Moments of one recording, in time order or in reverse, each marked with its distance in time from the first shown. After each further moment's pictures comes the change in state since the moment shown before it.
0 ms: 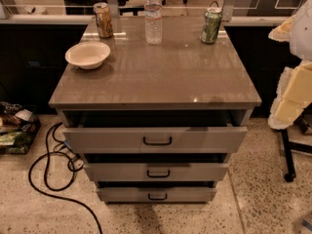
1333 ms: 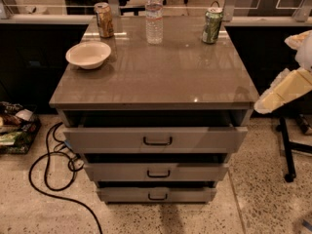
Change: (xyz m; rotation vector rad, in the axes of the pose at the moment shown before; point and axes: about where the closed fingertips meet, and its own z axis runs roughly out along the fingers) arm 0.036 -0.060 0.054 0.146 -0.254 0.269
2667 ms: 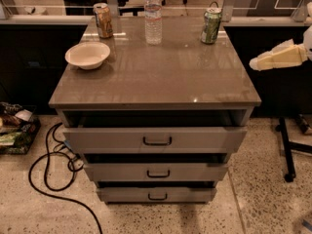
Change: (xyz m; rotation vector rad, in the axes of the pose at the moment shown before) arm -0.024 -0.109 0.002 0.363 -0.444 0.092
